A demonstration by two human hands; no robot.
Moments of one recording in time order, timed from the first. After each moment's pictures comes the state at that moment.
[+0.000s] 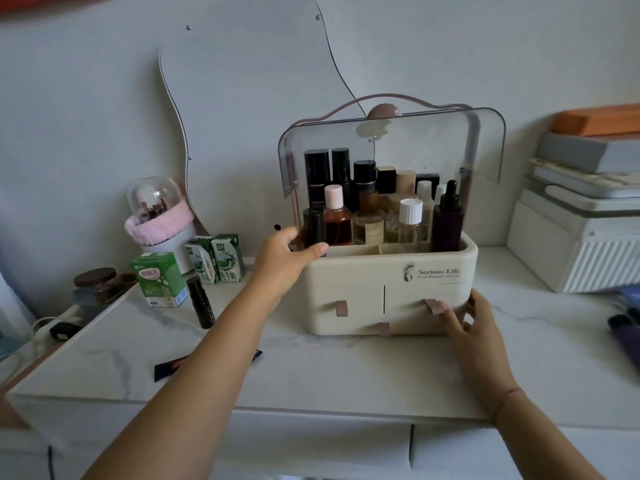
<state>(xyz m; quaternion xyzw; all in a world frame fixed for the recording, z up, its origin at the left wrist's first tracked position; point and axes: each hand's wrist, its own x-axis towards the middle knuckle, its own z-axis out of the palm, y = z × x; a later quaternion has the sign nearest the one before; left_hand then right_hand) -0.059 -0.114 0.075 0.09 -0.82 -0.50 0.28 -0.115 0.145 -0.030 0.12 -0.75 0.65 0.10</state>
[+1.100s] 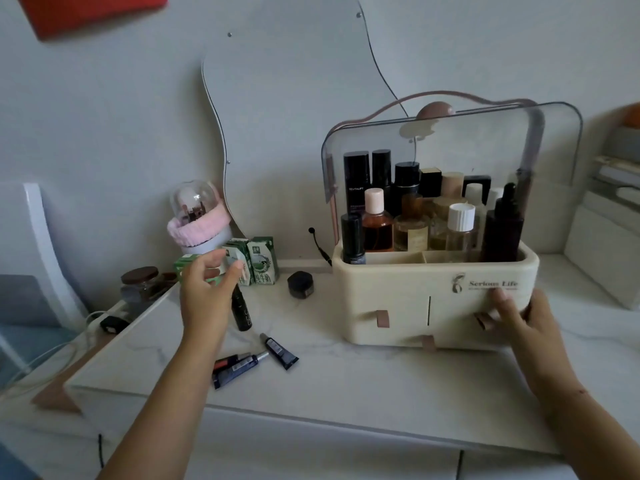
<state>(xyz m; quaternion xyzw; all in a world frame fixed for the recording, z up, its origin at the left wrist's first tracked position) 0.011 -0.232 0.034 0.23 -0.71 -0.43 0.50 -0.143 0.140 -0.026 0.18 -0.68 0.71 0.08</state>
